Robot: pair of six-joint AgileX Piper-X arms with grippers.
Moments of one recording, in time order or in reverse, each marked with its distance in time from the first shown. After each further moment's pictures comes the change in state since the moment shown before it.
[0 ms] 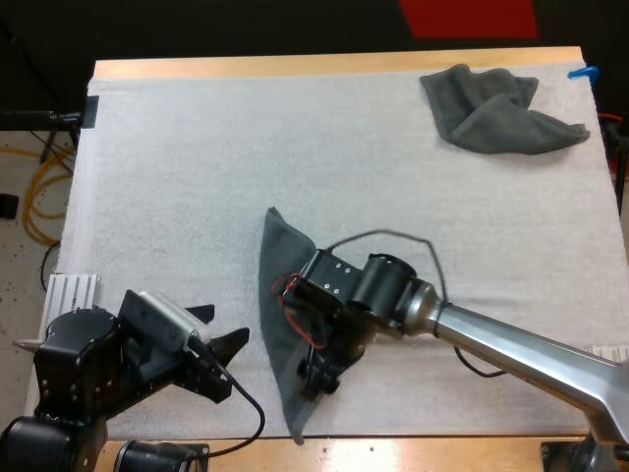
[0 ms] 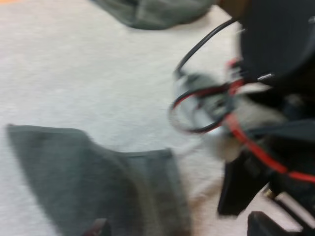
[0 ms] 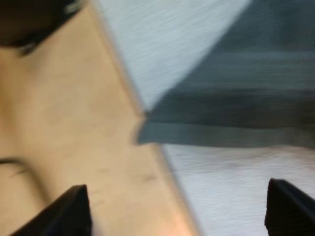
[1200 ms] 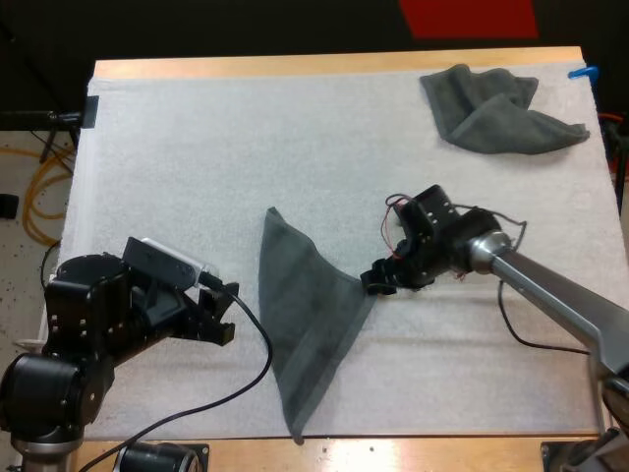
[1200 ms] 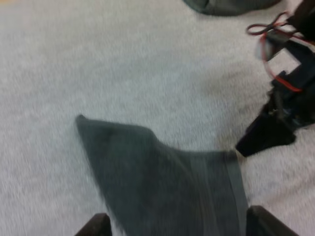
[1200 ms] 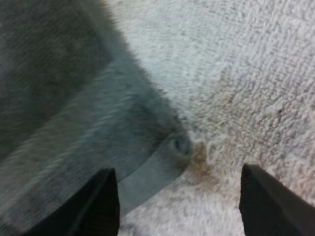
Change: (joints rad) left arm 0.000 0.194 -0.118 -0.005 -0.159 0.000; right arm -0.484 0.087 0.360 -0.491 -0.067 0.225
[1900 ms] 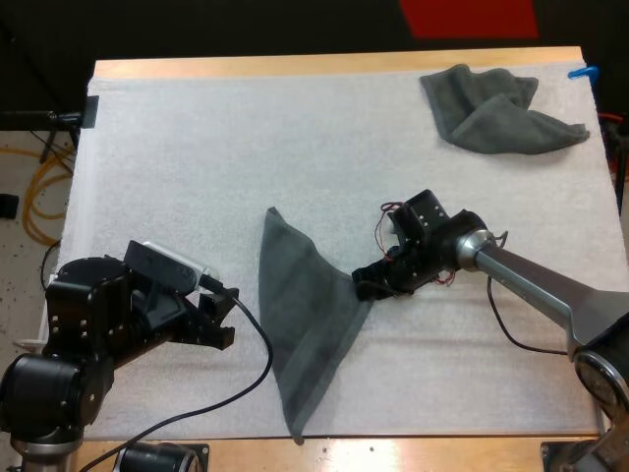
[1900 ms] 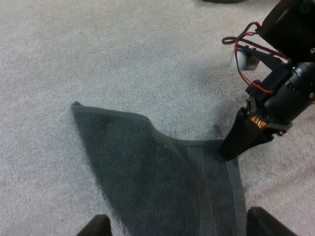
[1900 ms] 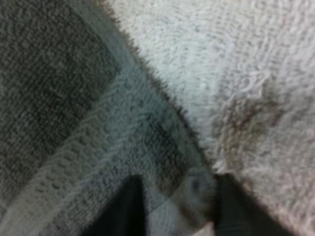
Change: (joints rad) left arm 0.000 0.000 0.000 0.022 0.002 0.000; right arm -0.004 0.096 -0.002 -0.083 -0.160 0.092
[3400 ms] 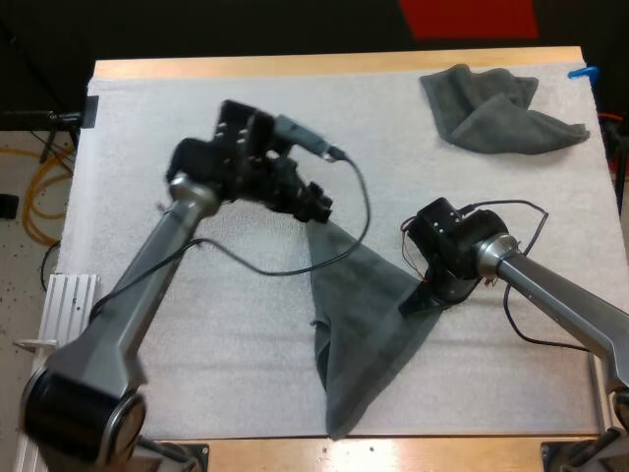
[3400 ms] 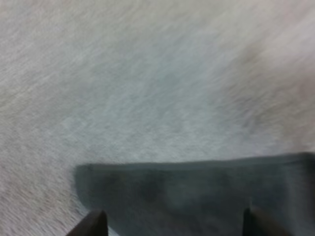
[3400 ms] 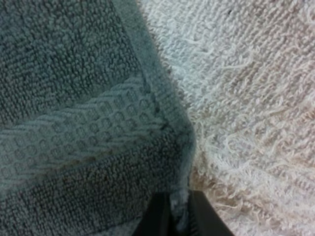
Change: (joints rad) left arm -0.212 0.922 -0.425 -0.201 -0.013 0.124; right arm 0.002 -0.166 0.014 0.394 0.540 -0.345
